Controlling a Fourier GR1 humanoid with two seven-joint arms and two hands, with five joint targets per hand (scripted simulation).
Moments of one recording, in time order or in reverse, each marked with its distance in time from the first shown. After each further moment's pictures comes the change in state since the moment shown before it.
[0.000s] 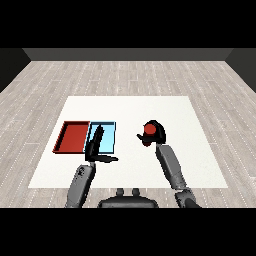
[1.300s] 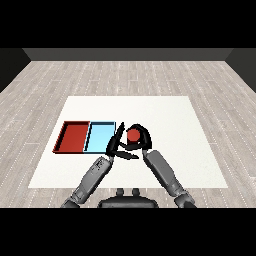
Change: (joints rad) left arm -0.244 -0.004 -0.294 0.203 0.112 0.262 0.042; right arm 0.047 0.019 0.381 -0.257 -0.101 -0.238 0.059
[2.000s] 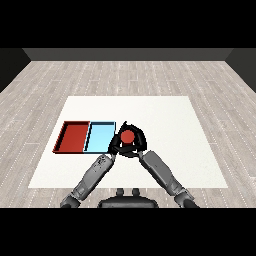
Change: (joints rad) left arm -0.064 0.008 -0.028 0.050 -0.001 0.030 0.031; right arm -0.037 -0.004 0.109 -0.031 -0.069 -0.067 -0.001
